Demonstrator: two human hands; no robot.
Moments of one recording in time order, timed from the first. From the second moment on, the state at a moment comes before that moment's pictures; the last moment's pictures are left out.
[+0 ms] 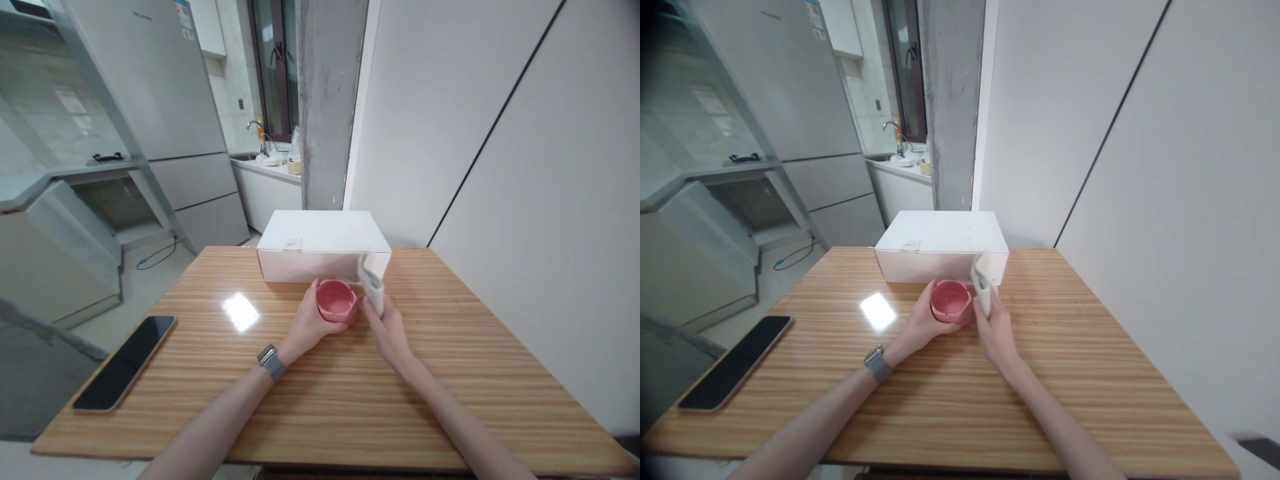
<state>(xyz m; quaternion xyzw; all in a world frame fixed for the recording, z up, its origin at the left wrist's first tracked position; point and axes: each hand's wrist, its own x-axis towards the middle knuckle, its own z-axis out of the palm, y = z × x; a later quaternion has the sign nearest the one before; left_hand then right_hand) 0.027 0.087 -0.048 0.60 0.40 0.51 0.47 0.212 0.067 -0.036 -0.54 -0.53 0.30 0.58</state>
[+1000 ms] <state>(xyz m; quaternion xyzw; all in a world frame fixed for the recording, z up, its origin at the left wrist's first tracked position) 0.025 0.086 -0.036 0.30 0.24 0.46 0.80 0.211 0.071 -0.031 -0.28 -0.81 0.14 0.49</state>
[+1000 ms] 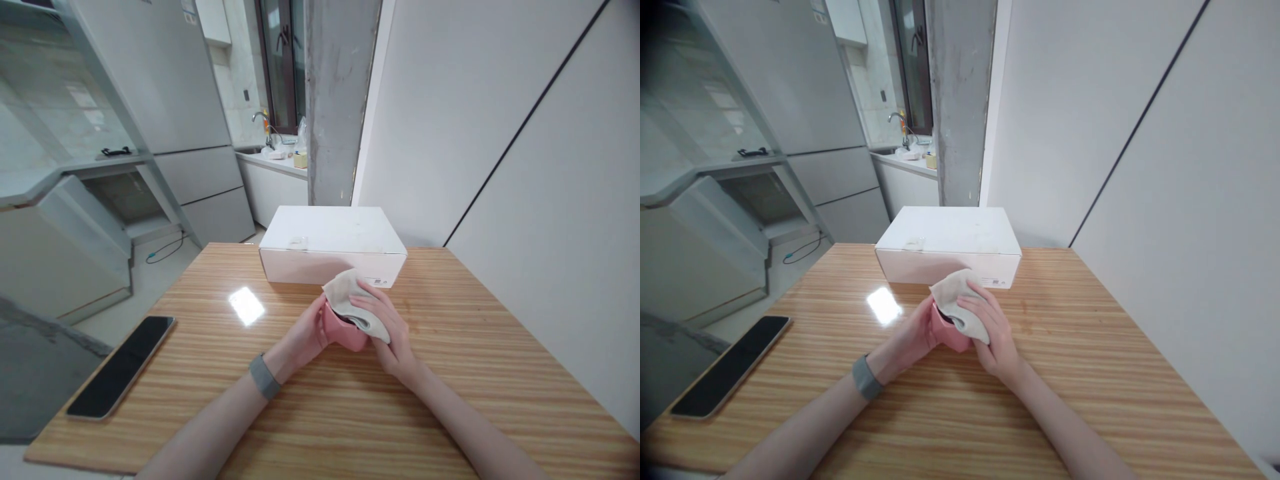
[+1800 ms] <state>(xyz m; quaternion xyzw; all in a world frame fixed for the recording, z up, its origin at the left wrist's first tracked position) 0.030 0.073 -0.032 0.33 0.32 0.54 0.70 0.176 0.059 -0.020 -0.38 -0.83 -0.05 0.40</state>
